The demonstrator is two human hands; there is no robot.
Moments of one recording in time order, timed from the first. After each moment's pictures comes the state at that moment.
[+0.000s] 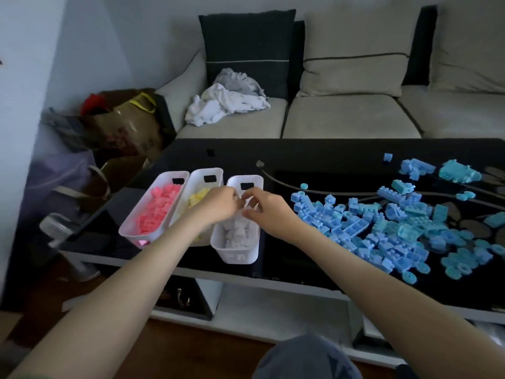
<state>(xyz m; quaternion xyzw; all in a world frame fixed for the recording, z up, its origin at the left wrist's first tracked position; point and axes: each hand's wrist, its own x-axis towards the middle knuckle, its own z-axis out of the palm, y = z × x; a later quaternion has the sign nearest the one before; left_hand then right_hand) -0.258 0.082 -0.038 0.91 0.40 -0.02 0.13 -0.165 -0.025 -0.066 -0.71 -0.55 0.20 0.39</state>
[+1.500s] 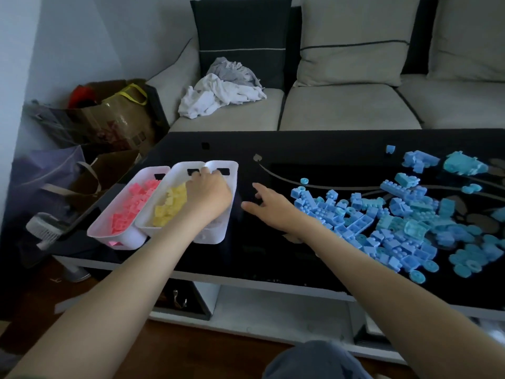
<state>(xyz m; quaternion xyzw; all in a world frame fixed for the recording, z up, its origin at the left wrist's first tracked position) -0.251 0.099 -0.041 0.88 0.48 0.04 -0.04 -0.146 0.000 -0.082 -0.77 -0.50 0.24 0.31</state>
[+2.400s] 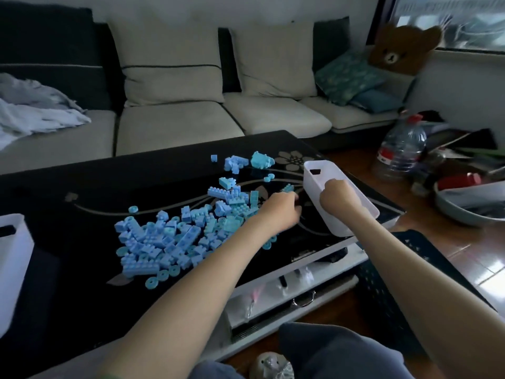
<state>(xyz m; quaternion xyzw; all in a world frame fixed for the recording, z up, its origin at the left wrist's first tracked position) -0.006 -0.218 -0.059 0.96 -0.03 -0.02 0.27 0.039 -0.347 -0.042 -0.98 -0.01 0.04 0.20</state>
